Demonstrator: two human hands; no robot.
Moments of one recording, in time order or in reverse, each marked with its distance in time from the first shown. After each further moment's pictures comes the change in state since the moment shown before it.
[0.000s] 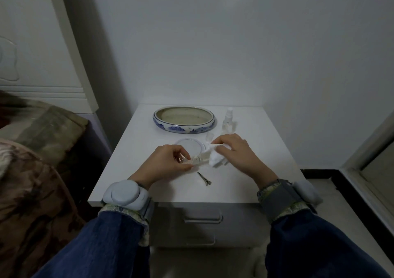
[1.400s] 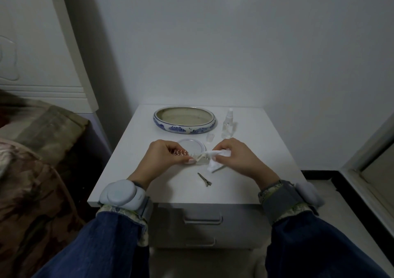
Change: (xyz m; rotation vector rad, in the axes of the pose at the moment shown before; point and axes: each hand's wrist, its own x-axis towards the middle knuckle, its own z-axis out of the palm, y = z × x) left_hand -0.002 0.003 -0.005 -0.206 0.160 0.015; right_hand 0.002 0.010 0.001 -0.048 -0.072 0.005
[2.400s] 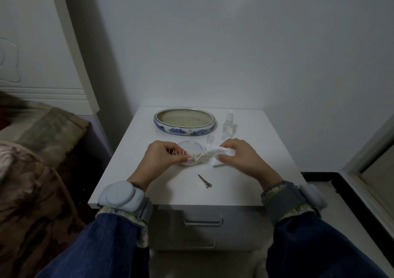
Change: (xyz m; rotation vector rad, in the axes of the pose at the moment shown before) left_hand 0.000 0.002 -0.002 -0.089 0.024 -0.030; right_hand 0.004 0.010 -0.003 0.072 0.045 0.033
